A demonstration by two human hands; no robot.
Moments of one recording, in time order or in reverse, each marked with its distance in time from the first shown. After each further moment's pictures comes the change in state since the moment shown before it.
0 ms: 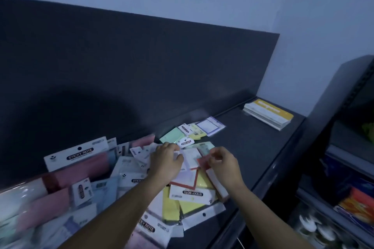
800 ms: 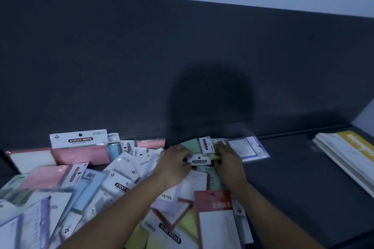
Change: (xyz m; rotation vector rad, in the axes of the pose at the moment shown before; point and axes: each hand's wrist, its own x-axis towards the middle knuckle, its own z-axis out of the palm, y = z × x) left_hand 0.085 0.011 0.046 0.270 0.028 -0.230; right_hand 0.197 0.047 0.042 -0.448 -0.434 -0.509
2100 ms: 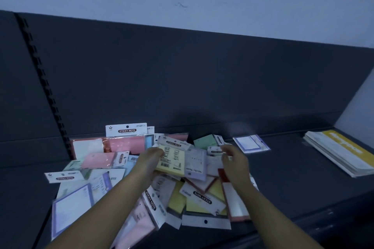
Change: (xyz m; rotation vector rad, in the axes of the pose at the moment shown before) left_hand -0.128 -0.045 -0.084 -1.178 0.165 -0.627; right_hand -0.095 -0.081 -0.008 0.463 0.271 0.125
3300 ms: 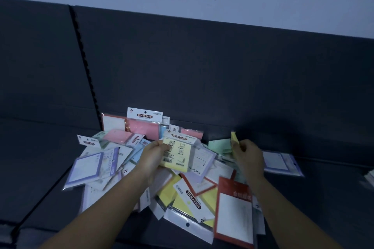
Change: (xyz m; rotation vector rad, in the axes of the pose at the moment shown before) left_hand -0.009 -0.016 0.039 -0.176 0.305 0.087; right_hand 0.091 0.027 0.002 -0.064 -0.163 -0.126
